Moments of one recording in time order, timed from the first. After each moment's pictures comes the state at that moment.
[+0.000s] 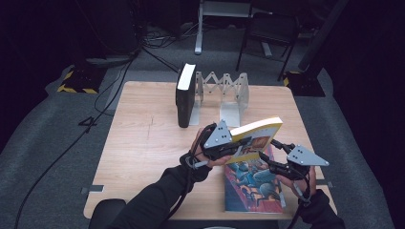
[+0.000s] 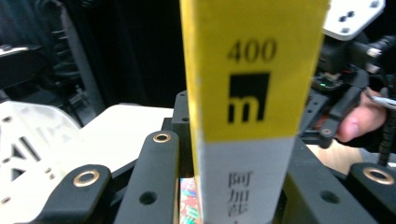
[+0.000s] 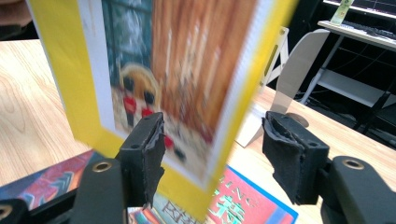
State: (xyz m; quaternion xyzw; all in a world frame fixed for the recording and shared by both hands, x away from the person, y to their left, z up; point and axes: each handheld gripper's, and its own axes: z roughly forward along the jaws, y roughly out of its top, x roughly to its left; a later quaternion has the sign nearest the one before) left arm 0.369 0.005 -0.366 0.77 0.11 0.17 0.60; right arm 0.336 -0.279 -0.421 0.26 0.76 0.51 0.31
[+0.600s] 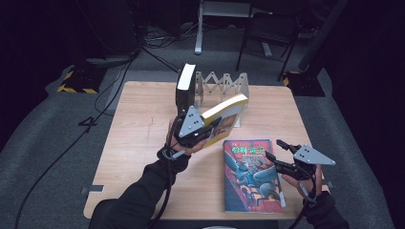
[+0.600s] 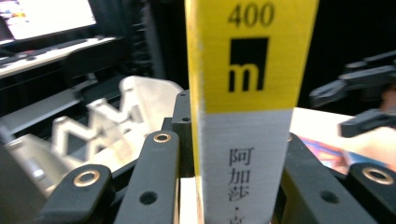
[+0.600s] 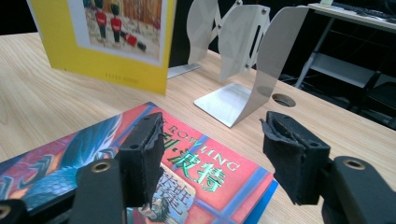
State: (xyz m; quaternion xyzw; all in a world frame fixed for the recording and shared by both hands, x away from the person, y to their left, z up) left arm 0.389 0.073 -0.356 0.74 0.22 0.27 0.57; right arm 0.339 -0.299 -0.427 0.29 0.76 0.50 0.30
